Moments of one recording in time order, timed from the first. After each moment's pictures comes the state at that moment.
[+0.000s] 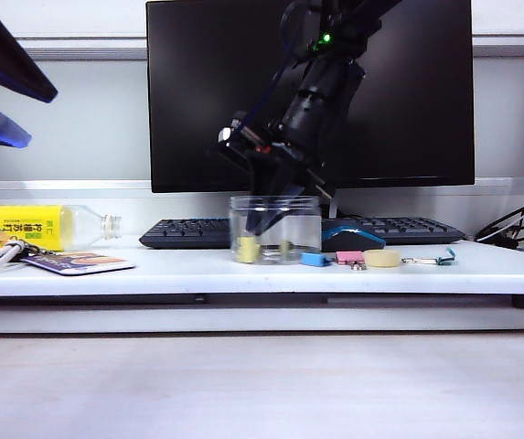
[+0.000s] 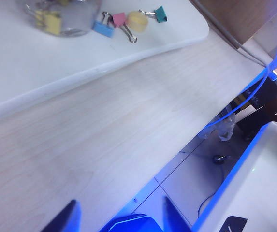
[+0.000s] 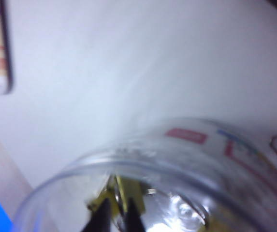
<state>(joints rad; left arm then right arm) -0.49 0.62 0.50 -0.45 0.47 -0.20 0.48 2.35 2.29 -1.31 -0.49 -0.23</state>
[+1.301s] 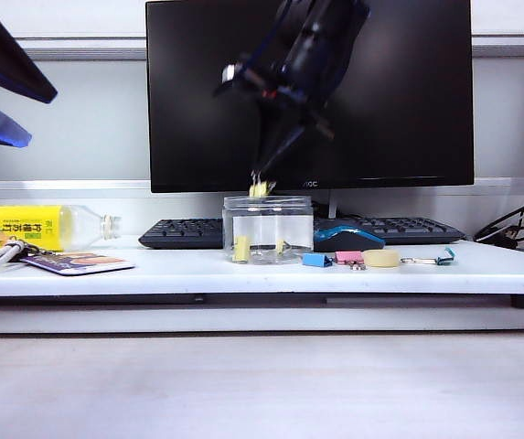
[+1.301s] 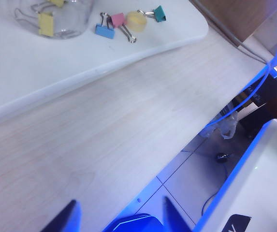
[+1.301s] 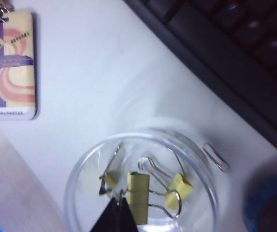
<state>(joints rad) -0.49 0.62 0.50 -0.45 0.47 -0.18 0.48 2.31 2.50 -1.37 -0.39 -0.24</state>
